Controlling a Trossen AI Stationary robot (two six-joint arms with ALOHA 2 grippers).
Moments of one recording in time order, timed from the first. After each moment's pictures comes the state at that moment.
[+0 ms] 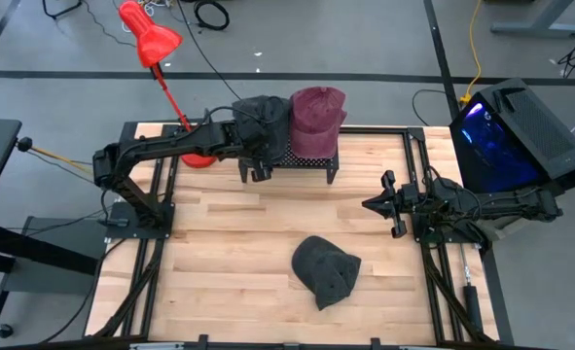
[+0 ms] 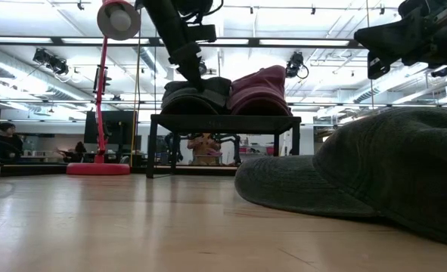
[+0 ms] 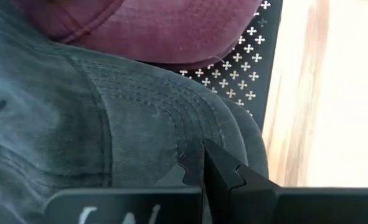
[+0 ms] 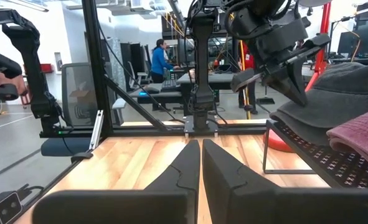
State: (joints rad) left arm 0.31 1.61 1.41 -0.71 -0.29 0.29; right arm 0.00 0.33 0.10 0.34 -0.09 0.04
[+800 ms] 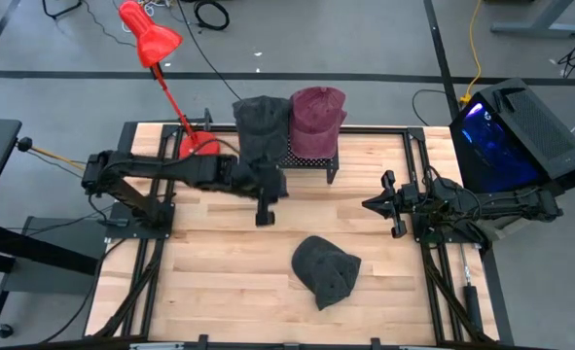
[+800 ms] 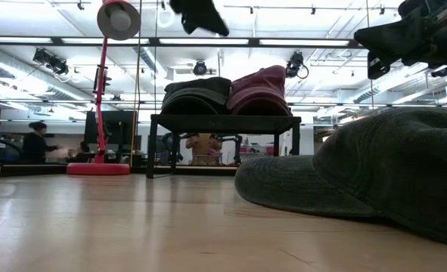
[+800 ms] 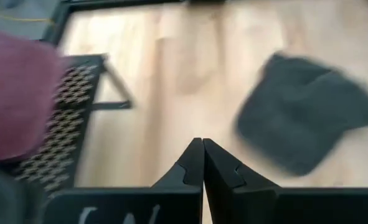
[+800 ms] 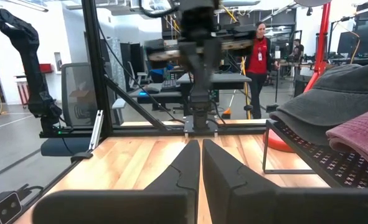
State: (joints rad) left arm -0.02 1.54 1.41 -0.60 -0.14 0.04; right arm 0.00 0.33 0.10 0.34 -0.09 0.04
